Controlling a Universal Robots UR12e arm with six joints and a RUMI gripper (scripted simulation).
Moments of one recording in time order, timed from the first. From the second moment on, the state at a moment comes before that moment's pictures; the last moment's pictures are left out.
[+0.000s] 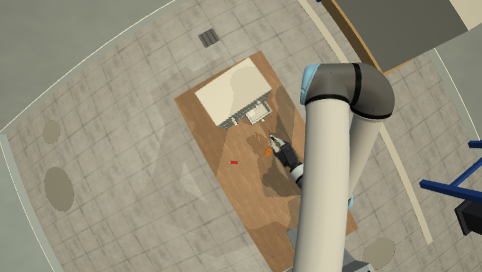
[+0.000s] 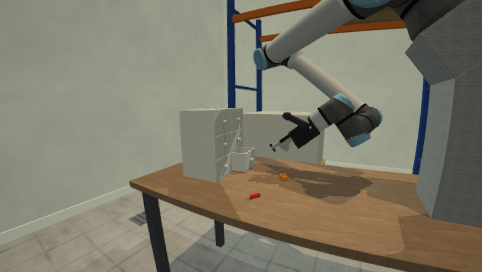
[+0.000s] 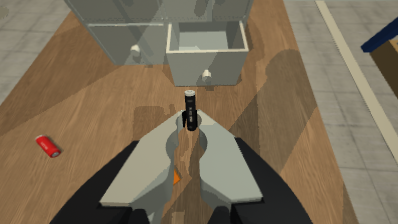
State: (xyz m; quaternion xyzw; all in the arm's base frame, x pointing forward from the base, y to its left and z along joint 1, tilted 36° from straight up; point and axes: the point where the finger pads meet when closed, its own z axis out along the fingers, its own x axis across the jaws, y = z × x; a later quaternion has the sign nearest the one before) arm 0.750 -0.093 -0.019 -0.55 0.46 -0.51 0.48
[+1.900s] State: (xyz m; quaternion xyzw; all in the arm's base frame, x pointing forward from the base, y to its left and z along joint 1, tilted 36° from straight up) arm 0.750 -0.094 -0.022 -0.47 0.38 -0.57 0.56
